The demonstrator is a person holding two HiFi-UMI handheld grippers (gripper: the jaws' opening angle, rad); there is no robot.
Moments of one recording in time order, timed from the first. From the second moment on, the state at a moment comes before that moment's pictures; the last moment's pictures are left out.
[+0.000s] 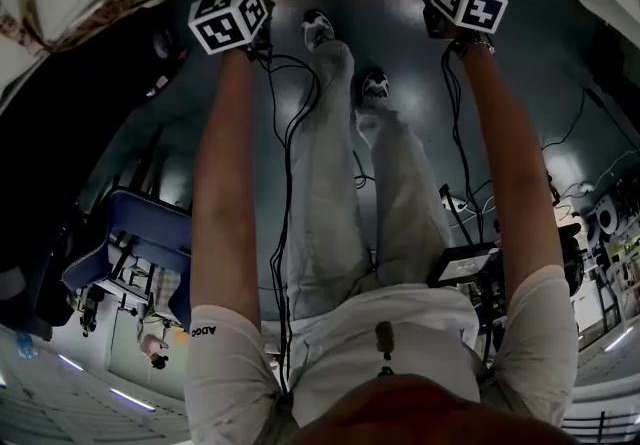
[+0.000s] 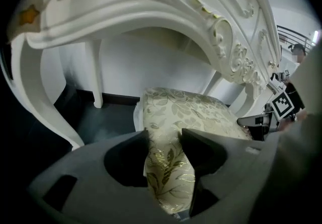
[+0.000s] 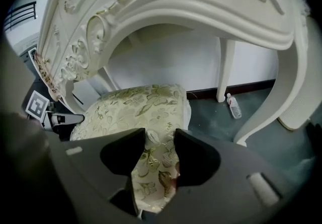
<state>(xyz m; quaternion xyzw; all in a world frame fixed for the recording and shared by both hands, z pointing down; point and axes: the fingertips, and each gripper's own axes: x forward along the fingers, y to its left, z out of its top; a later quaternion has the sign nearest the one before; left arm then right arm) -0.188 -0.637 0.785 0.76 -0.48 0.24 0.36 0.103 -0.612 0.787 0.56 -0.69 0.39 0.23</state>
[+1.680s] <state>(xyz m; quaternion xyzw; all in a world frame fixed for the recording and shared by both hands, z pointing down) -0.167 -0.605 0.802 0.74 -0.46 0.28 0.41 0.102 -0.592 0.799 0.57 -0.65 0.43 0.26</state>
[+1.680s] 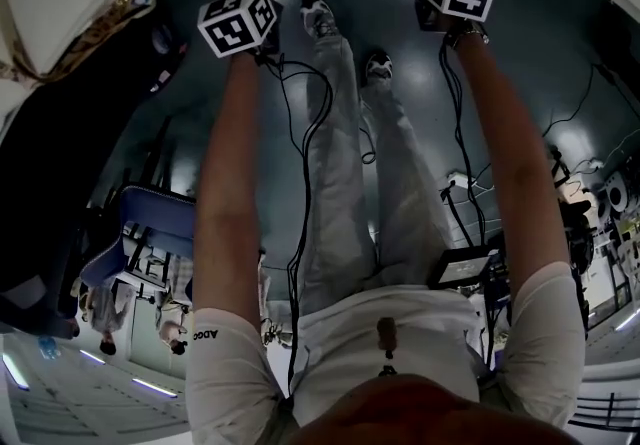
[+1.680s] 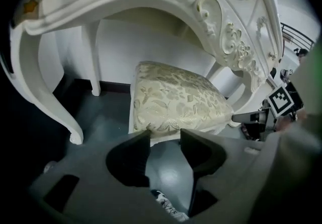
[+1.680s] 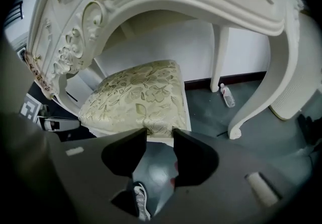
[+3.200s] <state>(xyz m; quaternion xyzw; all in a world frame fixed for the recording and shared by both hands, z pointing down) -0.134 -0.394 0.443 0.83 -0.46 0.06 0.29 0.194 -0.403 0.485 0.55 -0.76 0.31 0.16</state>
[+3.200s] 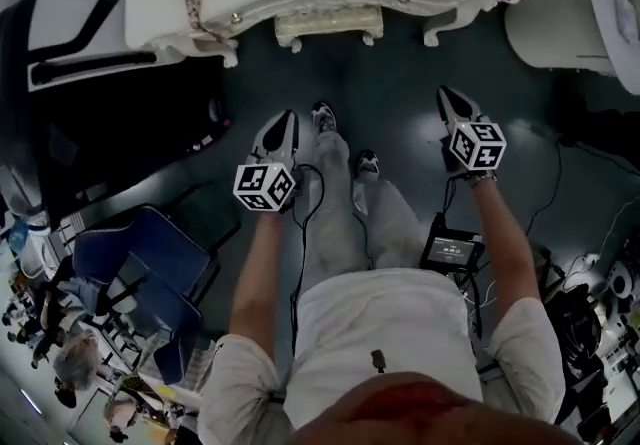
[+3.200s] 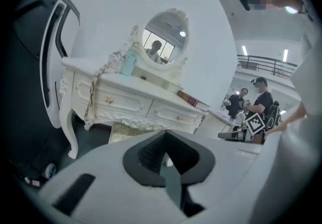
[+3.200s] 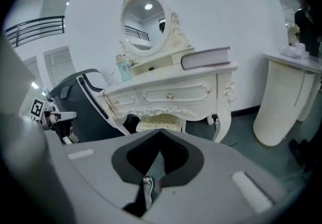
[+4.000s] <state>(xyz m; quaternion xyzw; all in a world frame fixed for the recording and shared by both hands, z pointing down) -0.174 -0.267 0.099 0.90 -0.41 0.00 0.14 0.202 -0.258 0.112 0.60 -0.79 0.14 0.05</state>
